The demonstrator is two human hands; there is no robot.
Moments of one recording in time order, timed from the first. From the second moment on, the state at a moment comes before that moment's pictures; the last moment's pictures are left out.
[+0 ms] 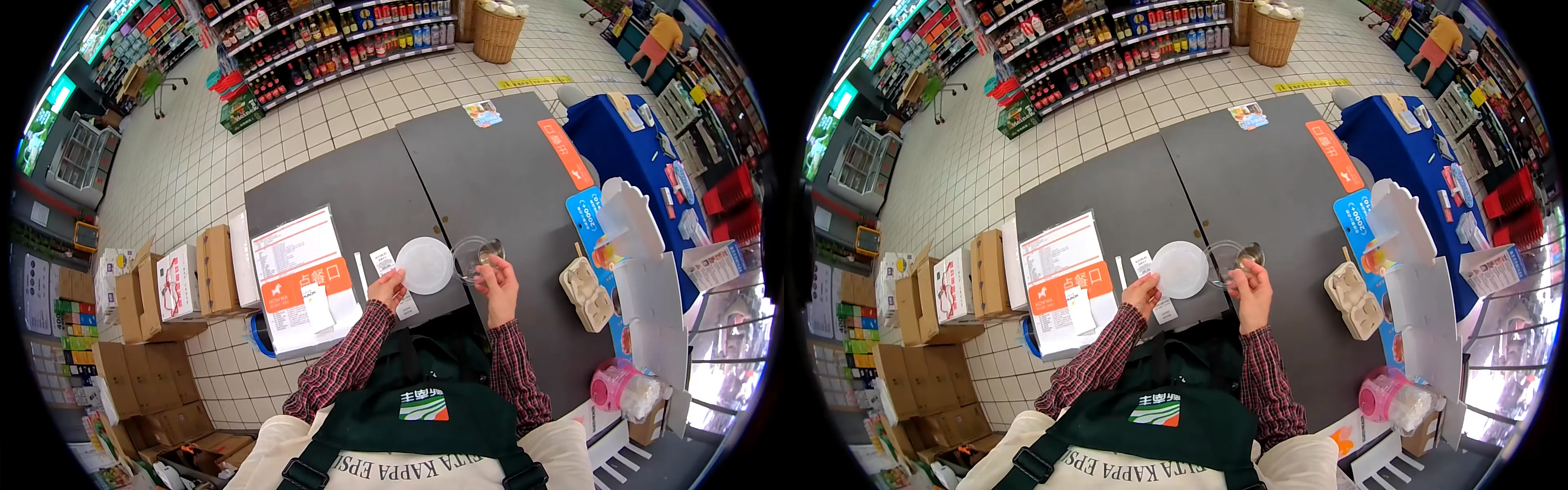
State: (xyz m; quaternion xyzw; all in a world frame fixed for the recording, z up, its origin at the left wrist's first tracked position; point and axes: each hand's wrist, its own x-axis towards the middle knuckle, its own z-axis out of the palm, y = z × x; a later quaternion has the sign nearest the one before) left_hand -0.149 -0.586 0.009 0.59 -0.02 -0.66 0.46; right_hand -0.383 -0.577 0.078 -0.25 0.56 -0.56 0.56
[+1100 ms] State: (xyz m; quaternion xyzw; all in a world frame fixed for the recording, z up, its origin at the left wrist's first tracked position) left_hand -0.147 -0.581 0.000 0.55 -0.01 -0.69 0.47; right_hand -0.315 -0.600 0.027 -0.53 0.69 -0.38 0.32
